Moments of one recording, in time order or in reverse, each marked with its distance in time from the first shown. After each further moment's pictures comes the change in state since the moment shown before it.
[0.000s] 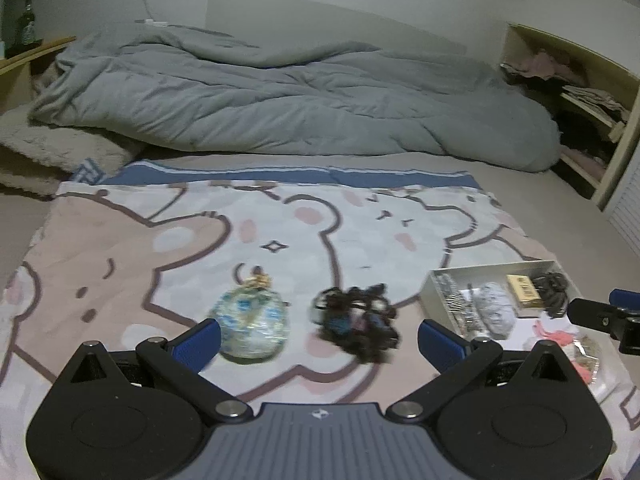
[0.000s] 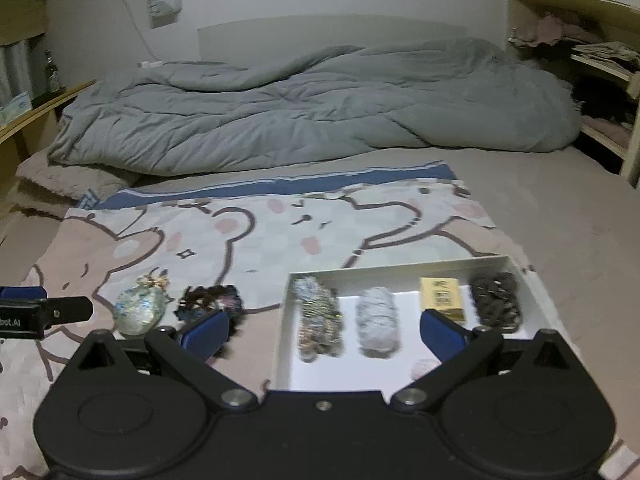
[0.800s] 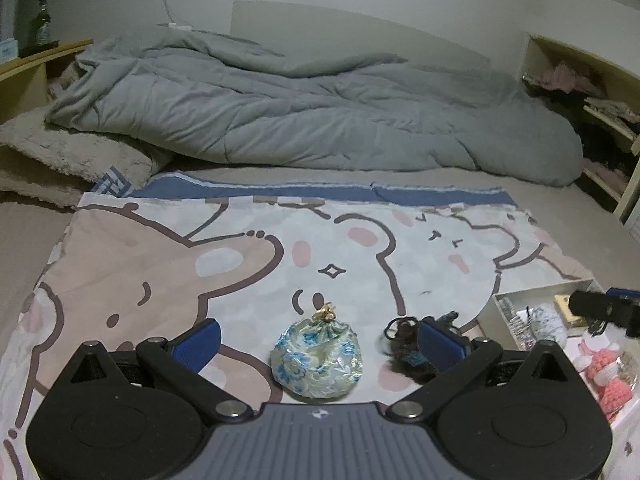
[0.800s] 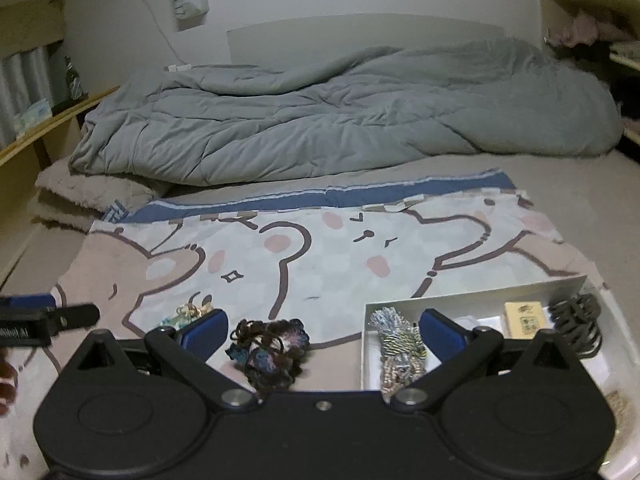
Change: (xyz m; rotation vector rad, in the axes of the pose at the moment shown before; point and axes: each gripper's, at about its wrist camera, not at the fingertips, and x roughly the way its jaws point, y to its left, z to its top) left arm 0.032 0.064 0.019 0.005 -0.031 0.030; right arm 0.056 0.049 0.019 0.029 -0.016 0.087
